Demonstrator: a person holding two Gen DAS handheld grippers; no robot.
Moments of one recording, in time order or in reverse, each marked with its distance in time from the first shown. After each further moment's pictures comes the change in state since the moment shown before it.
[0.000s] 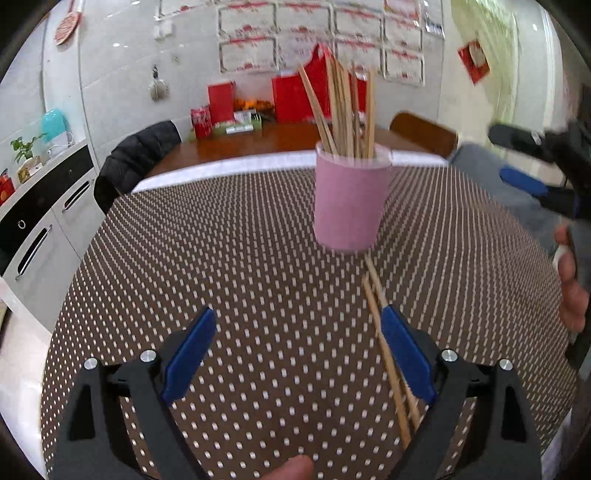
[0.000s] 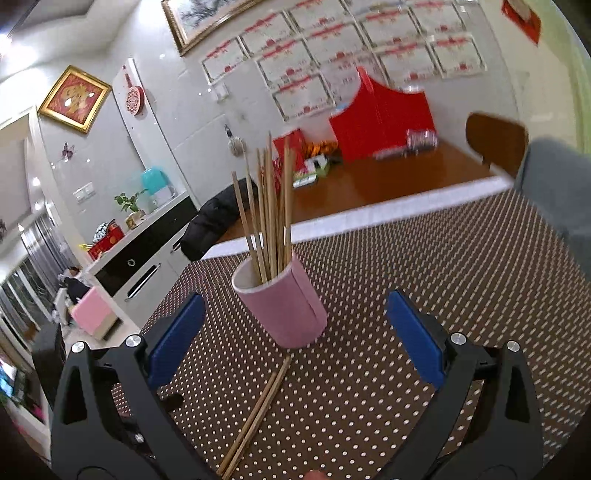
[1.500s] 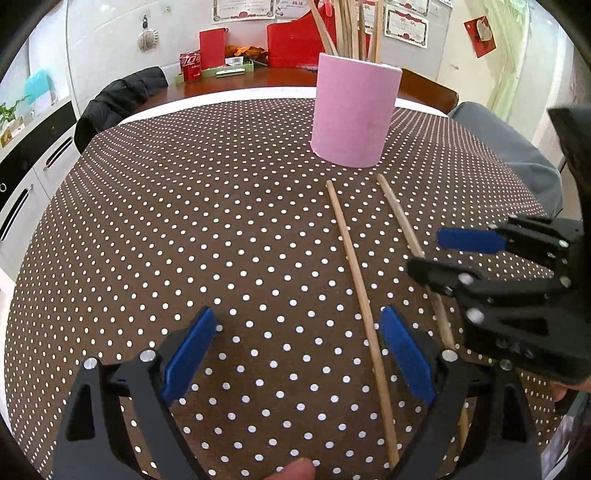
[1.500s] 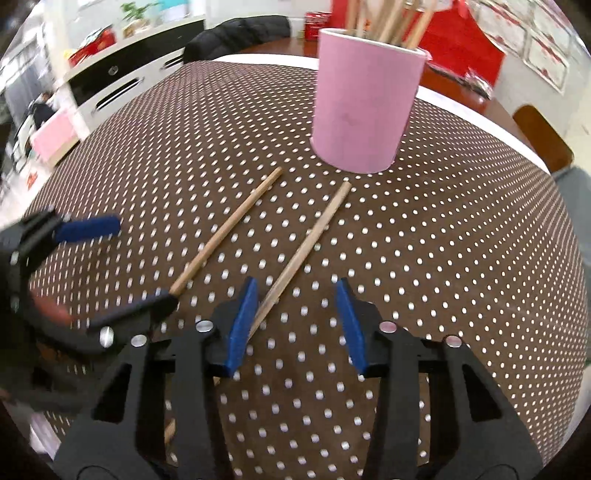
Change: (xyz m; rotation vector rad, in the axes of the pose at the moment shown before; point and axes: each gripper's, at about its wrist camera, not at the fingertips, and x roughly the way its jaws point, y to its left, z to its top) left arm 0.026 0.016 -0.045 -0.040 0.159 -0.067; right arm 0.065 0.079 -0.122 -0.446 0.515 -0.195
